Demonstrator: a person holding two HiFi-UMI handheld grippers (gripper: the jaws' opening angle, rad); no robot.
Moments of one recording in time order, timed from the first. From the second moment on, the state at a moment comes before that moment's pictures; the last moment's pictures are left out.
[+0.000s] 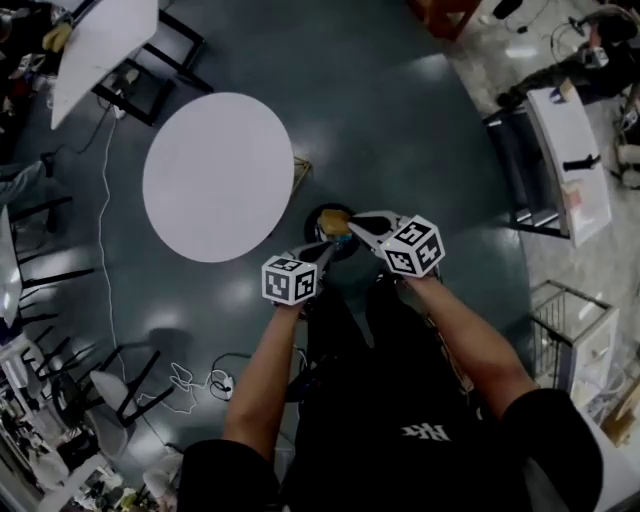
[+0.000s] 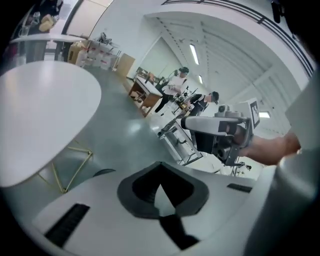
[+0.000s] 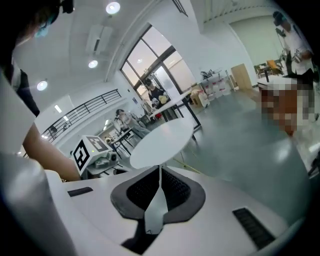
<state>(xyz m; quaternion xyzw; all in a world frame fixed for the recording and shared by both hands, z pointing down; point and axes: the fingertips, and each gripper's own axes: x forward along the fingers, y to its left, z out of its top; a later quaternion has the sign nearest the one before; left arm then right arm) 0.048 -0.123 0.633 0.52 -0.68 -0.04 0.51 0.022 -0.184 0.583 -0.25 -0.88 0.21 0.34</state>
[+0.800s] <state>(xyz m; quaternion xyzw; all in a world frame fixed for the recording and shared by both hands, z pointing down) -0.033 -0.021 0.291 0.57 -0.78 -0.15 0.18 -0.001 -0.114 0.262 -0.40 -0.90 0.14 0.08</state>
